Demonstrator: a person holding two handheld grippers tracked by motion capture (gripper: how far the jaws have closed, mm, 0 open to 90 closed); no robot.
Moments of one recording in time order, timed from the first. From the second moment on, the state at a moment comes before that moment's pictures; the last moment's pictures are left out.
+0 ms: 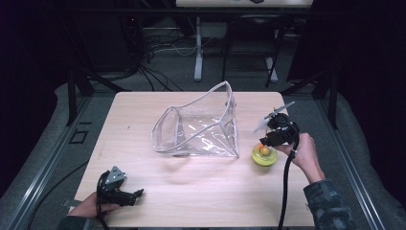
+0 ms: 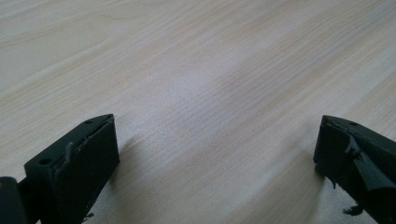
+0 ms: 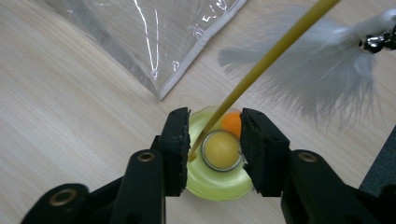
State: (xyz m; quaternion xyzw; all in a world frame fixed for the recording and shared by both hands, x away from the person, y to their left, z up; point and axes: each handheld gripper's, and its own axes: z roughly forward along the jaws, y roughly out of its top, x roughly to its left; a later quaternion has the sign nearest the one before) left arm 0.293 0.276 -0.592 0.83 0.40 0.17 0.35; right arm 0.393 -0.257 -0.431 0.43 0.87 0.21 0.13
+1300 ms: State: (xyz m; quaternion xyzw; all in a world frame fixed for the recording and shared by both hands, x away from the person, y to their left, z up) left arm 0.293 0.276 -0.592 0.83 0.40 0.17 0.35; right arm 0.416 -0.244 -0.391 0.40 0.90 0.13 0.10
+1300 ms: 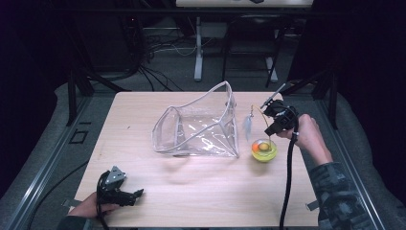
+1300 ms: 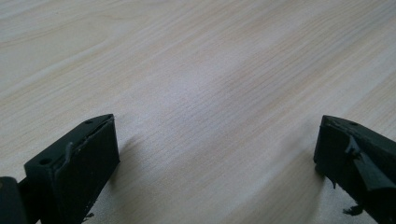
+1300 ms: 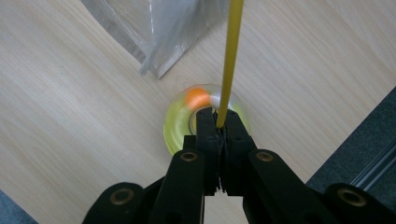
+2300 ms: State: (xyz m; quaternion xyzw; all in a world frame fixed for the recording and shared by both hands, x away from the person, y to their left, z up) left arm 0.293 0.276 -0.591 0.83 0.40 0.17 0.34; right arm 0.435 -0.227 -0.333 0.38 0.92 0.06 0.08
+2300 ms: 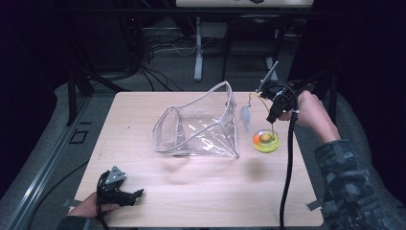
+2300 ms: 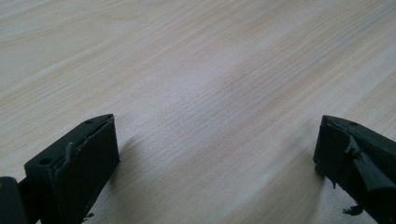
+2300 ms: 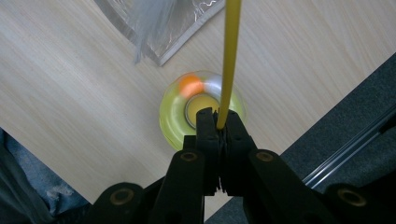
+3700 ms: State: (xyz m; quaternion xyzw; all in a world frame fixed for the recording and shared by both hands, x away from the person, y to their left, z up) left arm 0.293 0.276 -0.591 0.83 0.40 0.16 0.34; right arm 0.454 -0.200 -0.251 0.36 0.92 0.05 0.10
